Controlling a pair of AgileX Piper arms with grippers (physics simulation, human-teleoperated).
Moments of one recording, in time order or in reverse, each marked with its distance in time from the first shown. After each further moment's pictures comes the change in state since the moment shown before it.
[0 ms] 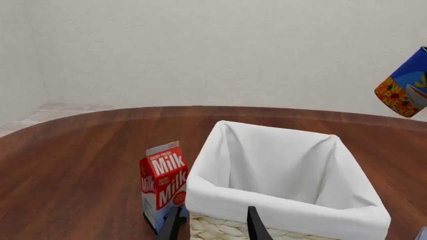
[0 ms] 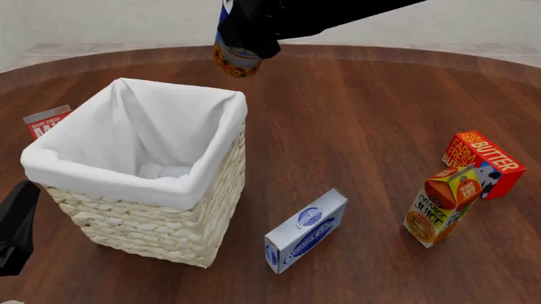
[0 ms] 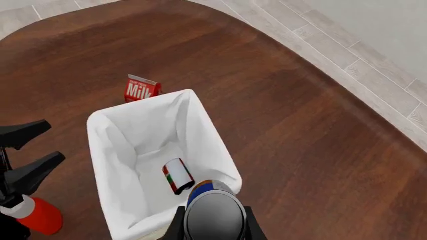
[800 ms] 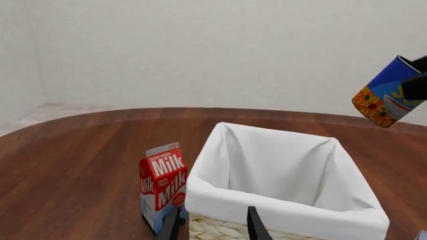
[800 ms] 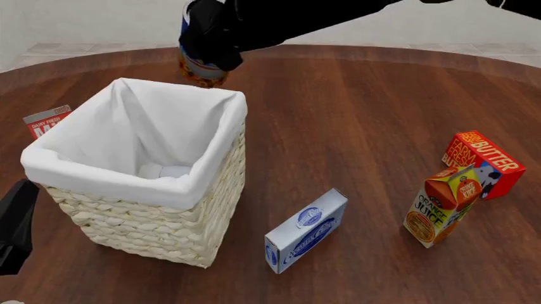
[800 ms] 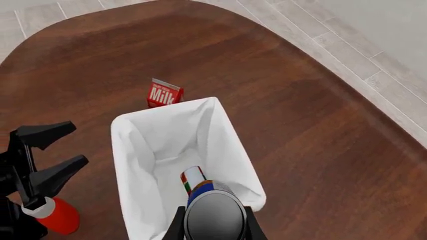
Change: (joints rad) left arm 0.001 0.000 0.000 -0.008 -0.012; right arm 0.076 0.070 -0.048 -0.018 0.003
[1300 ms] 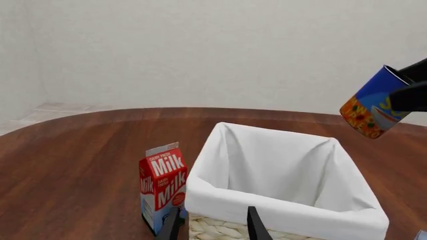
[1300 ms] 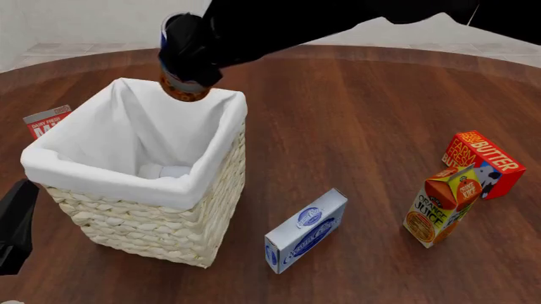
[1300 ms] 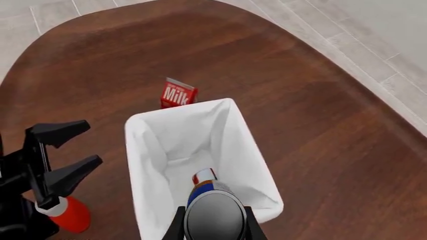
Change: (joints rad) left arm -0.001 0.000 0.000 0.000 -0.002; right arm 0.045 0.033 -0.001 -0.021 0.012
